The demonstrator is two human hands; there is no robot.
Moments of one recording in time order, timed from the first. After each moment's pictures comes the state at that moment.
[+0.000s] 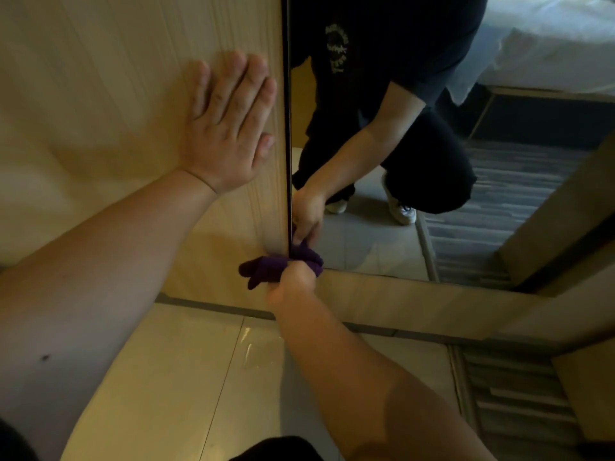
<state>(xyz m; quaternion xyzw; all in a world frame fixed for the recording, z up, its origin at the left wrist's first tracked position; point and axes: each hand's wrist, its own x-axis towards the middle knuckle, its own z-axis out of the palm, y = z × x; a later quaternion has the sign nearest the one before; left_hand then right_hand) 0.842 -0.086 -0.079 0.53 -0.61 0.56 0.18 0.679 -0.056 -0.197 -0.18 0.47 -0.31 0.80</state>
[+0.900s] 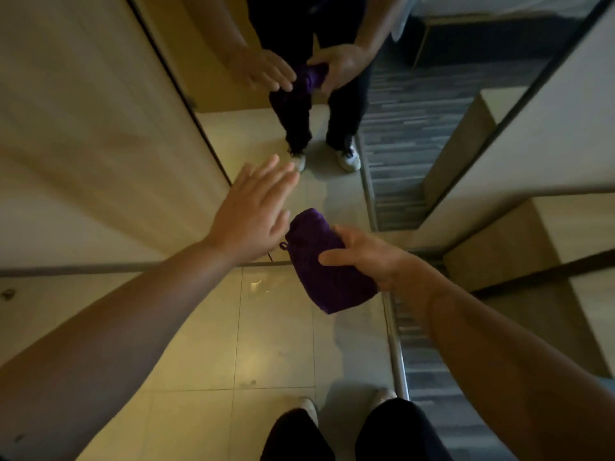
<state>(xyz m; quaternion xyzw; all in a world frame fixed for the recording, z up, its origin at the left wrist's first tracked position) 0.628 0.003 0.137 0.62 -0.77 0.07 0.14 0.406 -0.055 0.117 -0.54 0.36 -0.02 0.76</state>
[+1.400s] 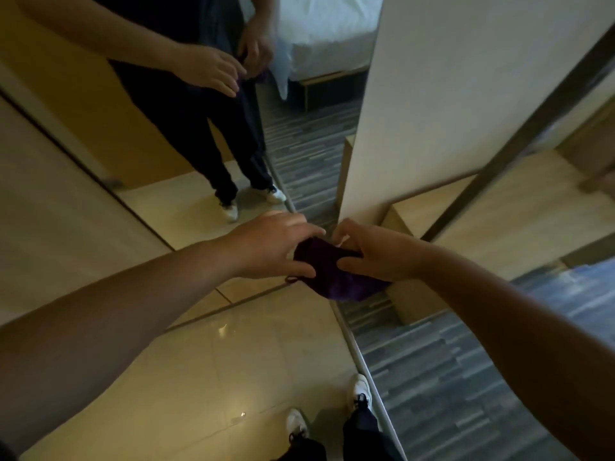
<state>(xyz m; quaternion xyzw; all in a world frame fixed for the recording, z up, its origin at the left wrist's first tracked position) 0.487 -0.010 0.385 0.42 -0.90 -0.15 -0.01 0.259 -0.014 0.388 -0.82 0.44 0.02 0.37</state>
